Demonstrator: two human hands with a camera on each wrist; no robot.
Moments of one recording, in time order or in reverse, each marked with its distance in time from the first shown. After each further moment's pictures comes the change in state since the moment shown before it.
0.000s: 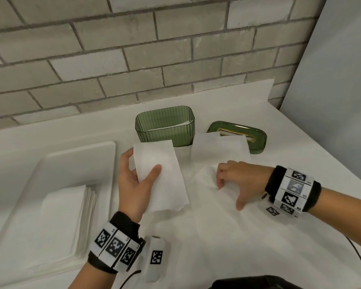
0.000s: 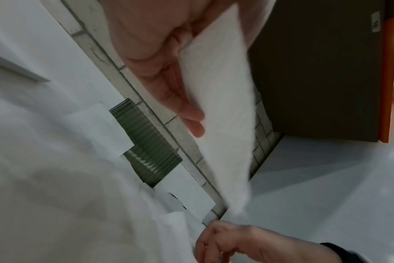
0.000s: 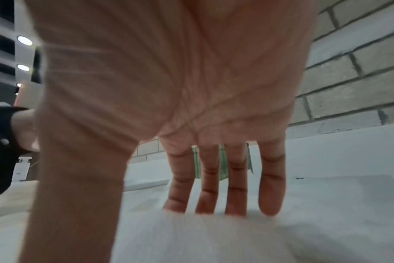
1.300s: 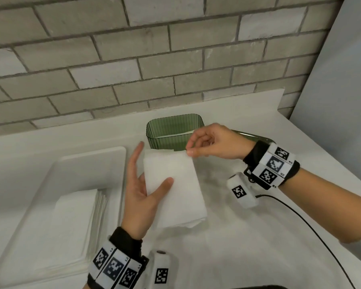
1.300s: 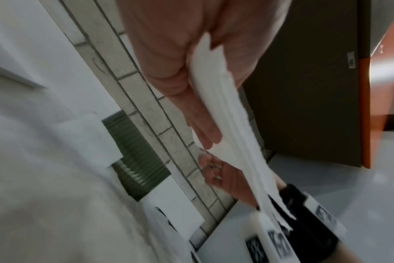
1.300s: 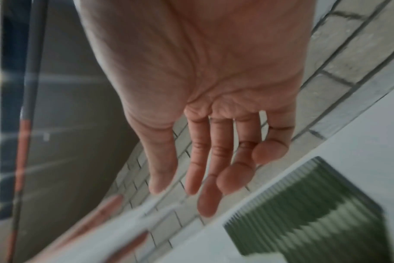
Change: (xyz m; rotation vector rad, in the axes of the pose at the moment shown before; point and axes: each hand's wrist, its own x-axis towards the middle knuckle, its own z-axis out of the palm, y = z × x) left_hand -0.018 0.017 -0.010 -0.169 -0.171 0.088; right_hand 0.039 -0.047 -0.090 0.750 0.506 -0.210
